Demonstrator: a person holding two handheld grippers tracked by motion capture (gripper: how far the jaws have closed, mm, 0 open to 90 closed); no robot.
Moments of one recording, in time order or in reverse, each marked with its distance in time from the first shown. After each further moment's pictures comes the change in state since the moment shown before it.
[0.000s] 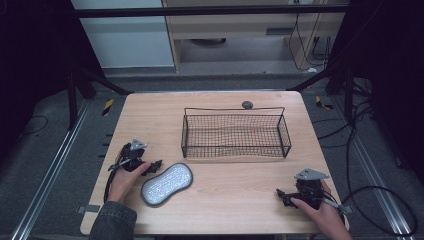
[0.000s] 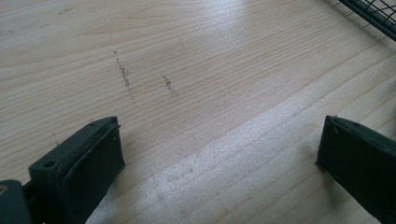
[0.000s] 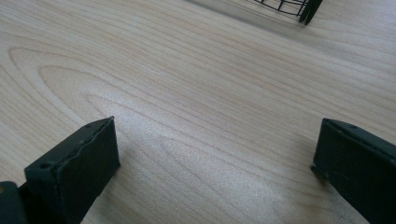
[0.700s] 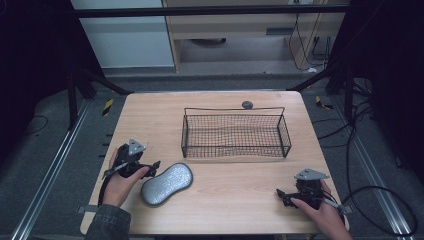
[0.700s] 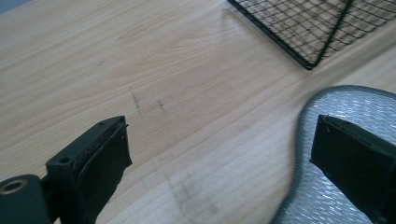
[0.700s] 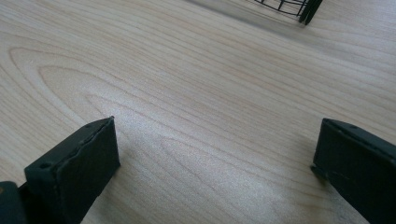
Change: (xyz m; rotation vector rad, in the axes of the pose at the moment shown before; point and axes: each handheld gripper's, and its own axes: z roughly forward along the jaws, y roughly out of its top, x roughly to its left) left arm -0.047 0.023 -0.066 -0.019 0.101 0.110; right arm 0.000 0.000 0.000 0.000 -0.001 0.000
